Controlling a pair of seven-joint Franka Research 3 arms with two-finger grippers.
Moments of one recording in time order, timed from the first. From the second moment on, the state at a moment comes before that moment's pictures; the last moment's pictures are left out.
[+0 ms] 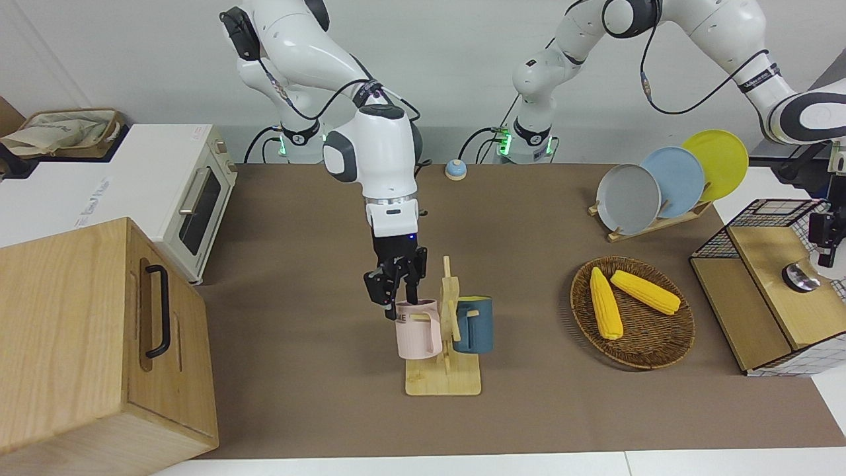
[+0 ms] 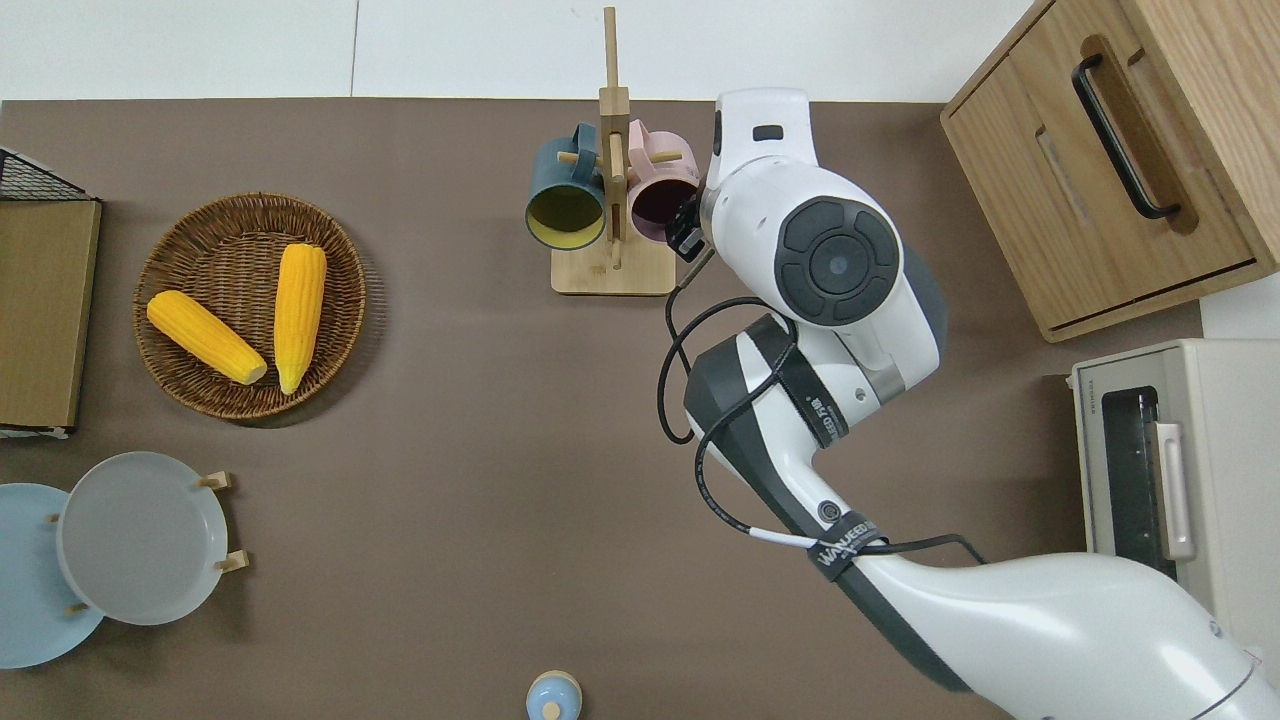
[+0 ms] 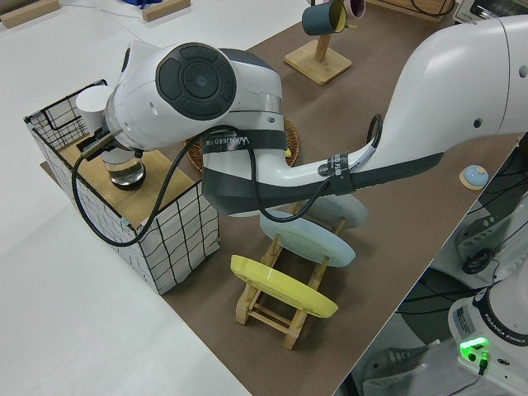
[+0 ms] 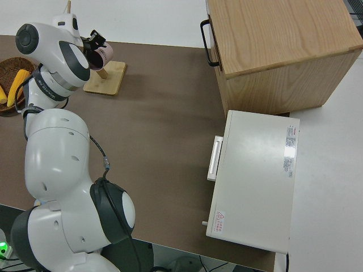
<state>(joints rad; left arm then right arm) 0.56 0.38 0.00 -1.53 -0.68 2.46 0.99 0.25 0.52 0.24 -1.40 -0.44 2.41 -0.21</state>
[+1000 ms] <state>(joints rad) 0.56 0.38 0.00 -1.53 -0.68 2.46 0.99 0.24 0.55 0.23 -1.39 -0.45 2.41 -0.20</state>
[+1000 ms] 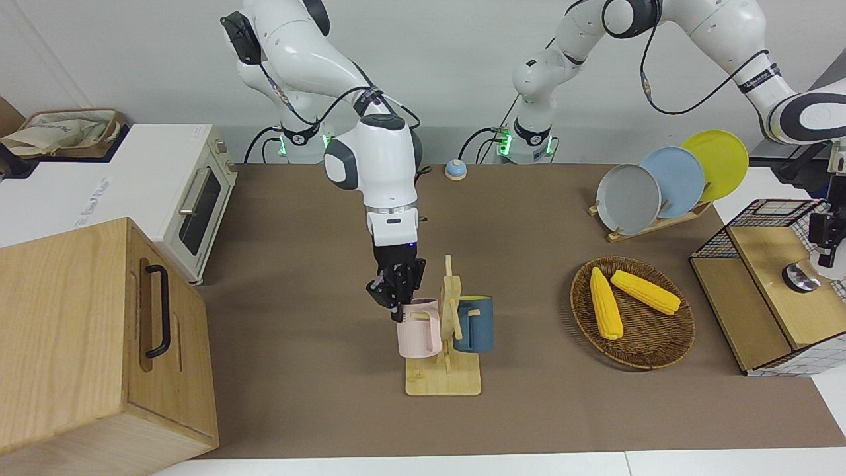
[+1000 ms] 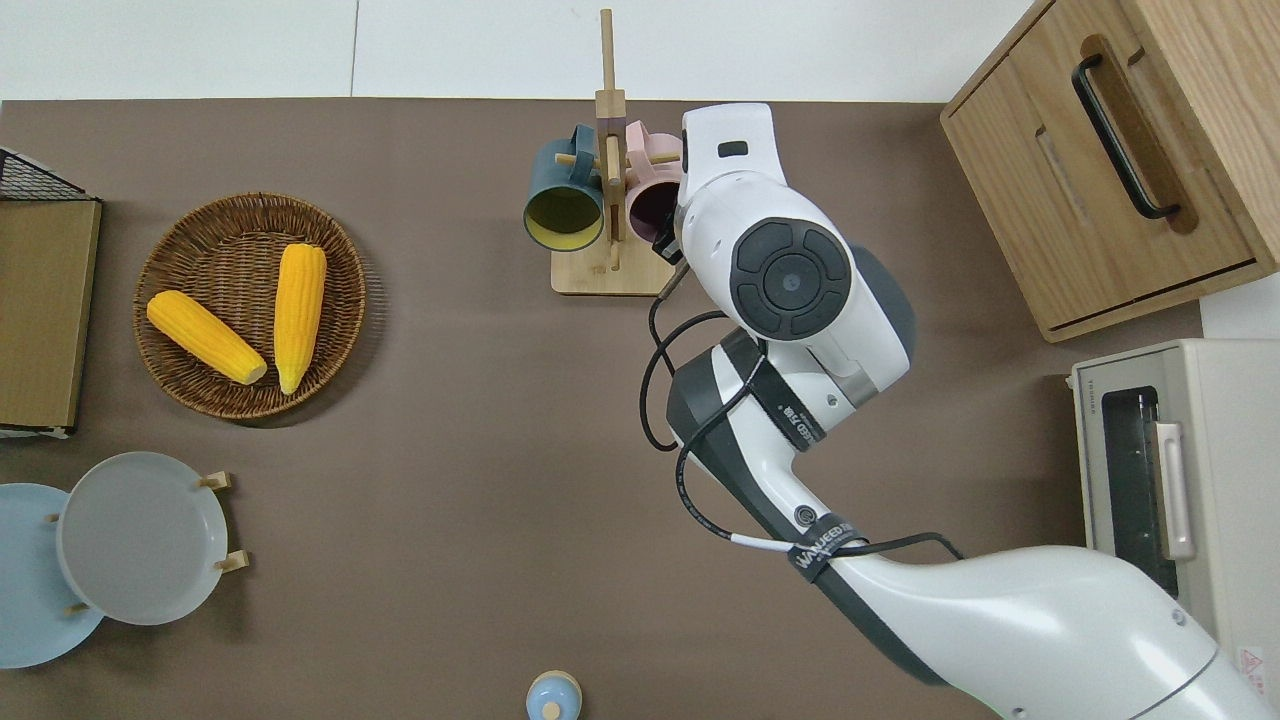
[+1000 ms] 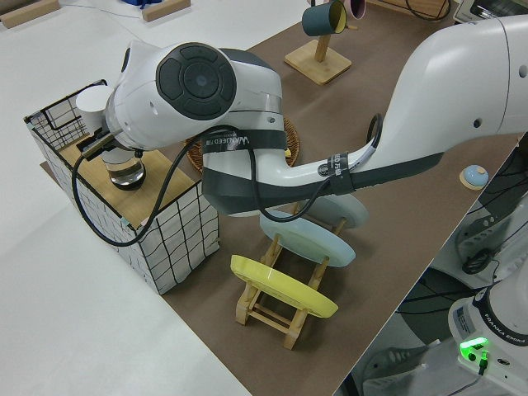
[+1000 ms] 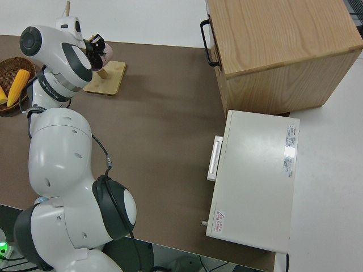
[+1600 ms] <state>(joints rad) 0.56 0.38 0.00 -1.53 -0.68 2.46 0.99 0.23 0.55 0.23 -1.38 -0.45 2.41 -0.19</state>
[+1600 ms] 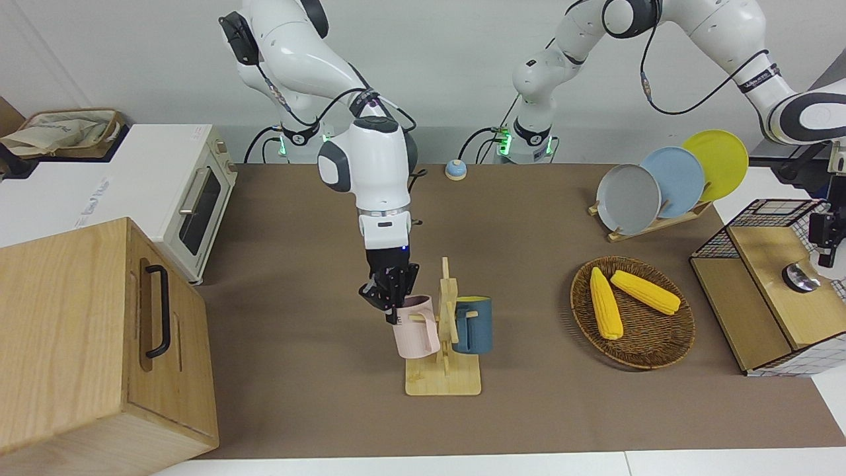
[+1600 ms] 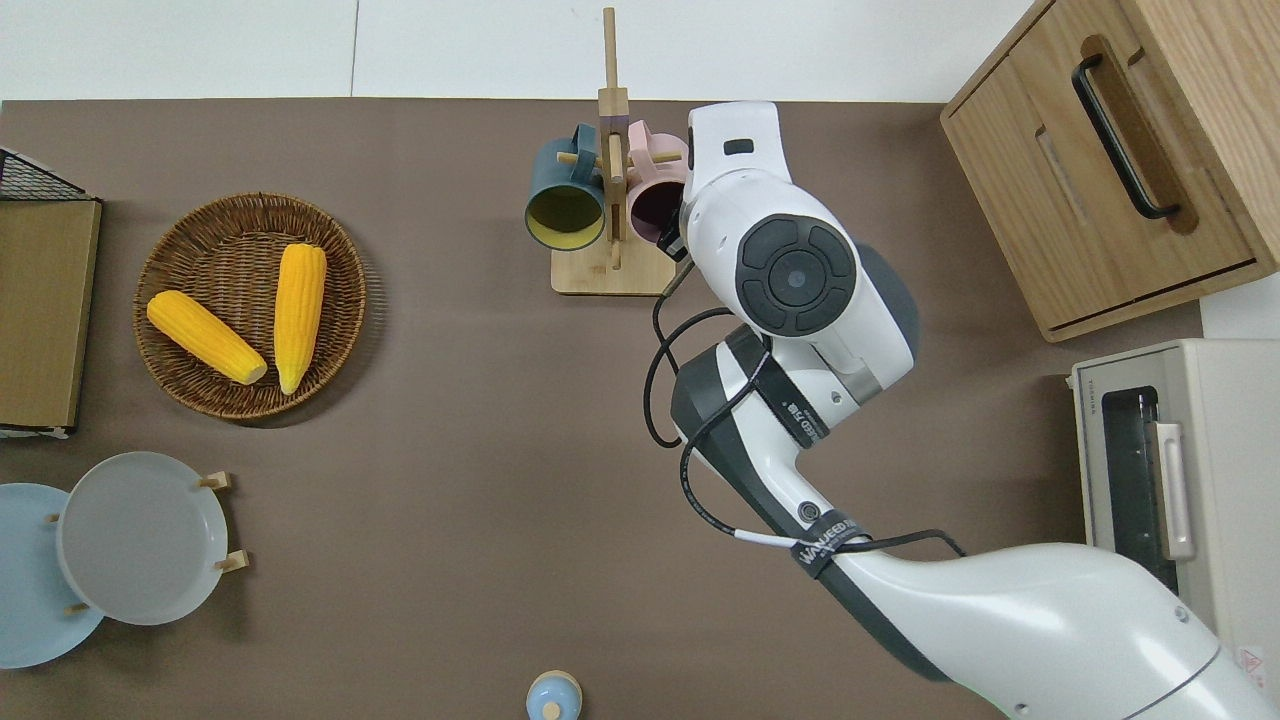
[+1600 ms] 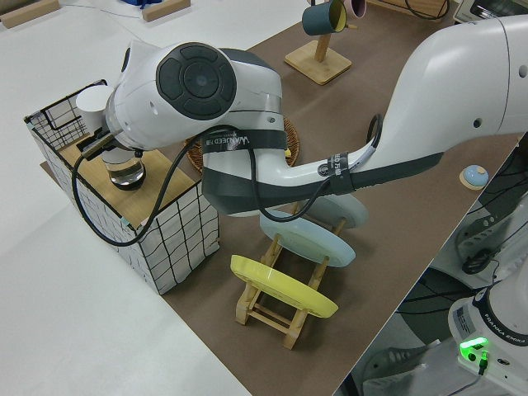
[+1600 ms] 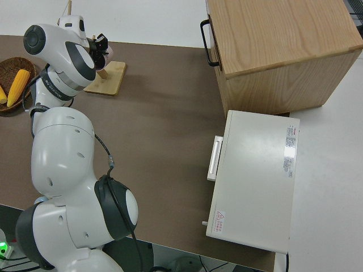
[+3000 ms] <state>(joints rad) 0.54 0.37 -0.01 -1.52 -0.59 2.45 0.91 0.23 0.54 0.23 -1.37 -0.45 2.42 -0.19</state>
